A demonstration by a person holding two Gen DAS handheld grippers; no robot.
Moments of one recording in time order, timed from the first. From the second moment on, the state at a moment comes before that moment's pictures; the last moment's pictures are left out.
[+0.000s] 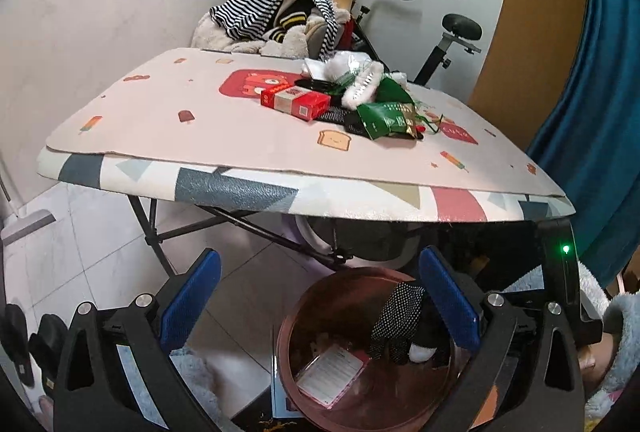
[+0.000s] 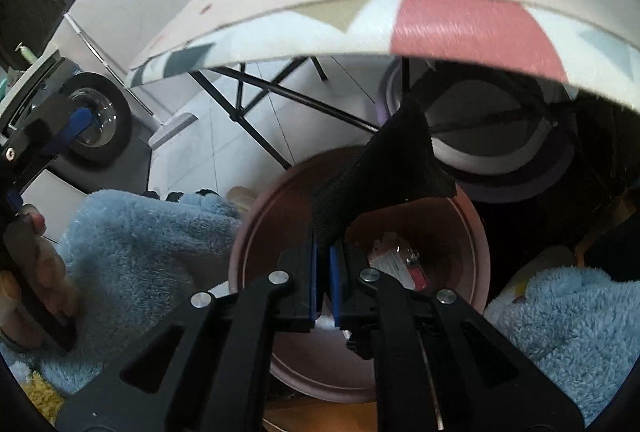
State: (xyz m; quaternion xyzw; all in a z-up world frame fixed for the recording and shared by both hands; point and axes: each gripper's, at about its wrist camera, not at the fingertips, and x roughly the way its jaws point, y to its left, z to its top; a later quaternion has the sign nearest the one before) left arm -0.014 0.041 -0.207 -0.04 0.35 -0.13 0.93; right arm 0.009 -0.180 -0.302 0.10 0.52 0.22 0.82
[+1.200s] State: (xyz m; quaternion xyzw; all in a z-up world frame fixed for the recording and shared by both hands) left arm -0.011 0.040 -0.211 -0.05 0.35 -0.13 0.93; right arm 0.011 -0.169 -0.338 0.08 0.61 0.19 0.76
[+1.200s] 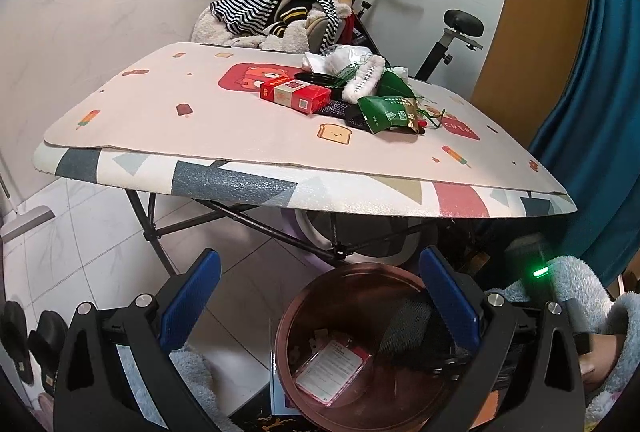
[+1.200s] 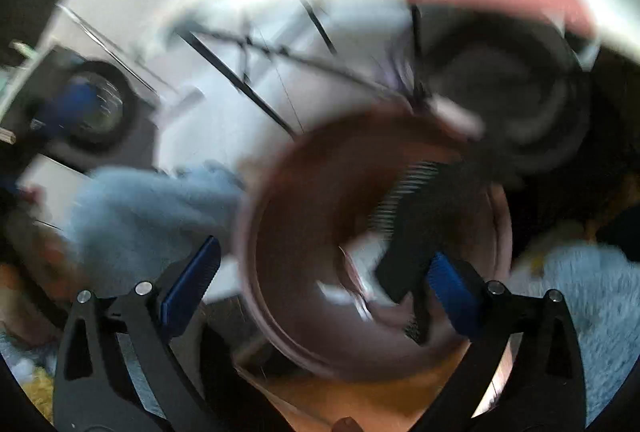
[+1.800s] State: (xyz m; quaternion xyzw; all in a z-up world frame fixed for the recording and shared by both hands) left arm -0.010 0.043 -0.212 -0.05 0.35 -0.12 0.93; right arm 0.008 -0.186 -0.297 0.10 0.54 0.19 0.82
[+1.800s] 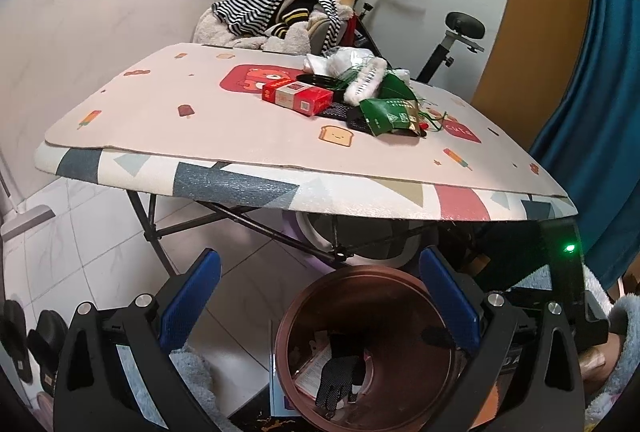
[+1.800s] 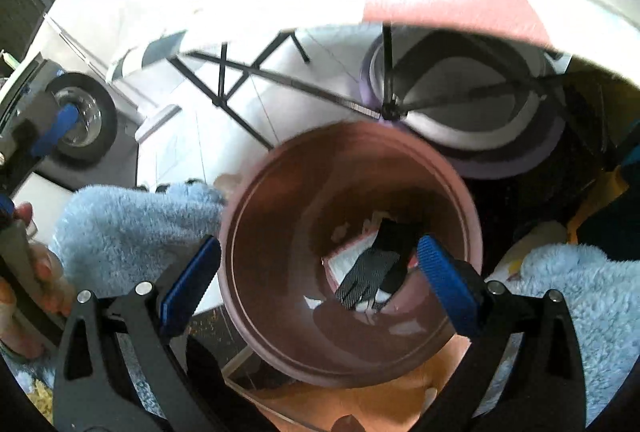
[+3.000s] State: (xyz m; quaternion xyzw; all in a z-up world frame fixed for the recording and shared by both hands) left arm 0.112 0.079 -0.188 -0.10 0.35 -0.06 0.93; right arm 0.181 -0.203 -0.213 0.27 0.41 0.10 0.87
